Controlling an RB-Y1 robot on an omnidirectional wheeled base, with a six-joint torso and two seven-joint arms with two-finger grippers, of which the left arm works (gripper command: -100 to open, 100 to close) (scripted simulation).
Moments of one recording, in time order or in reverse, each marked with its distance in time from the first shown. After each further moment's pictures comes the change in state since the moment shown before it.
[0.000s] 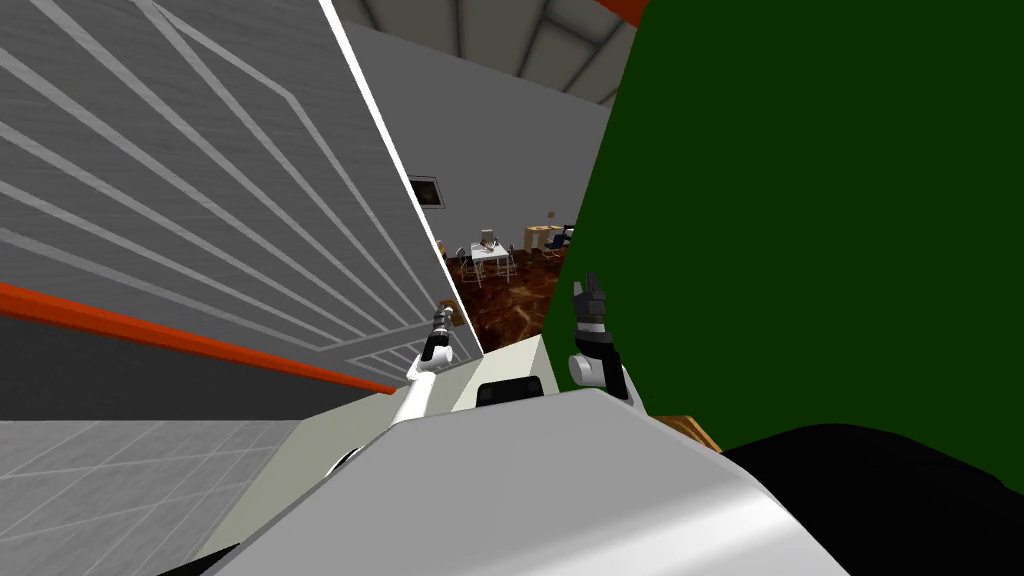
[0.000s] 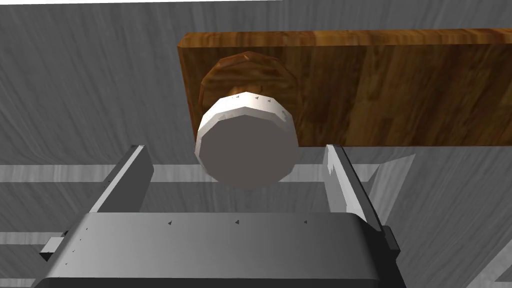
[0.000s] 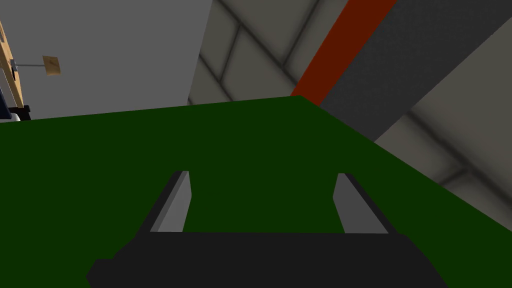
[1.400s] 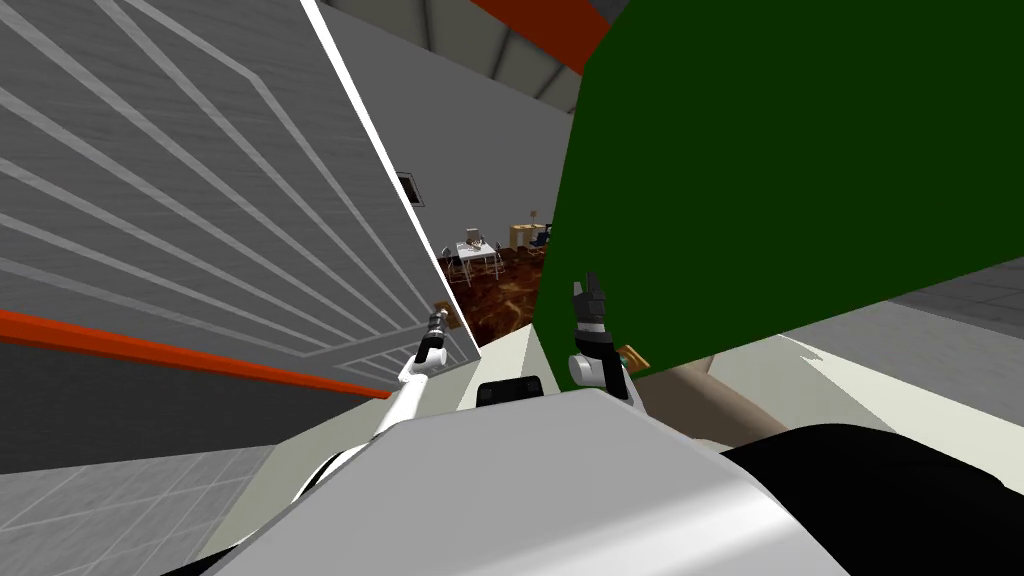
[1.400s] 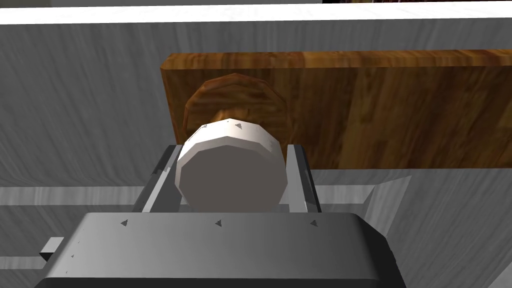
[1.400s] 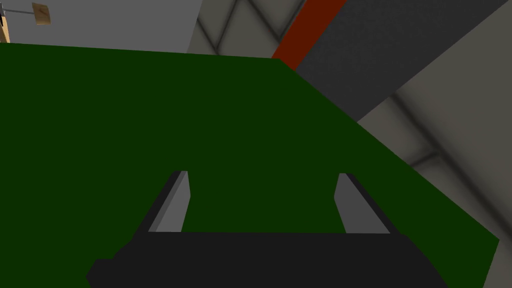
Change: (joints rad) arm 0.011 0.082 -0.046 0.024 0.015 -0.018 0.072
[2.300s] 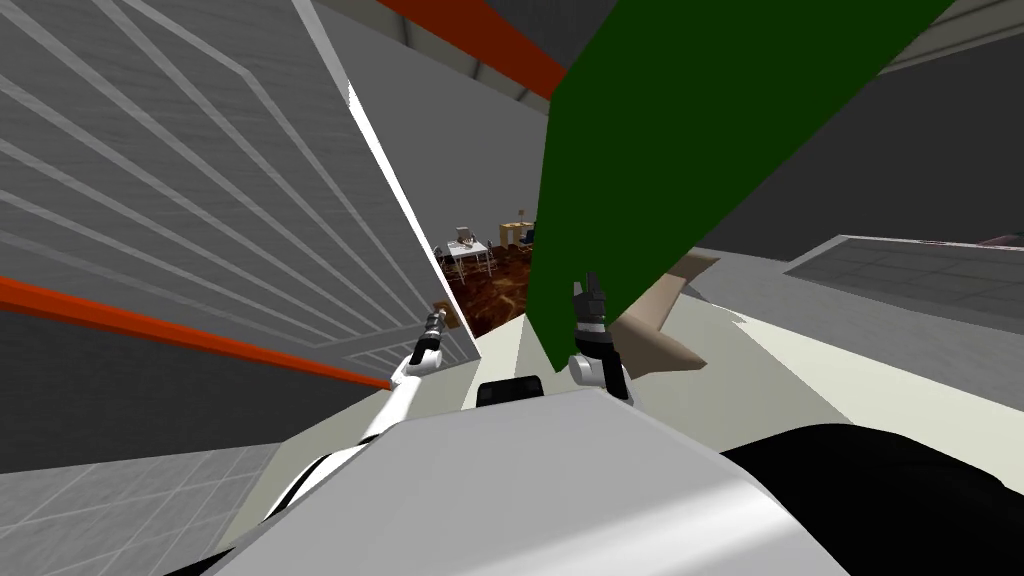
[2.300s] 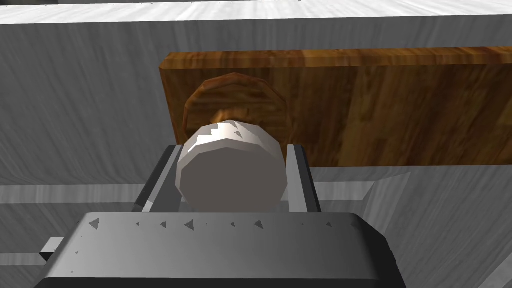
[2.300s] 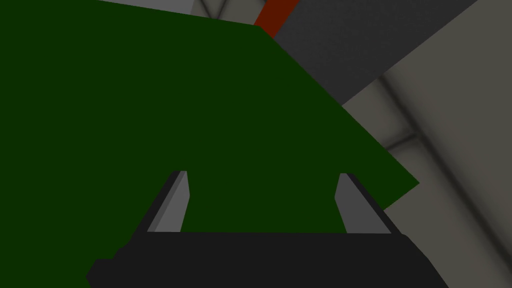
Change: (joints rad) arm 0.012 0.075 -0.063 0.007 0.010 -0.021 0.077
